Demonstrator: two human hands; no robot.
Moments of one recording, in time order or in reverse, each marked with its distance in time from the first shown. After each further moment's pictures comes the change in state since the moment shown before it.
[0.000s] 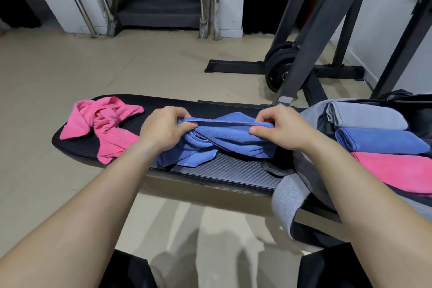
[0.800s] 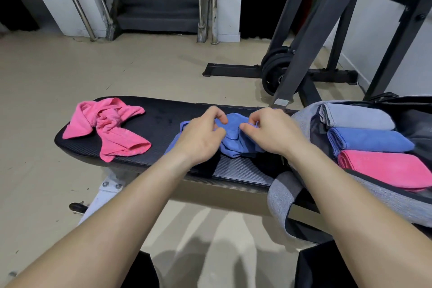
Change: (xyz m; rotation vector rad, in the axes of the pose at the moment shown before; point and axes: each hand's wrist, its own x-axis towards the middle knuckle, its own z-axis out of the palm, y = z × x) left_hand -0.049 0.082 0.012 -0.279 -0.128 0.067; right_hand -0.013 -0.040 0.011 -0.279 0.134 0.121
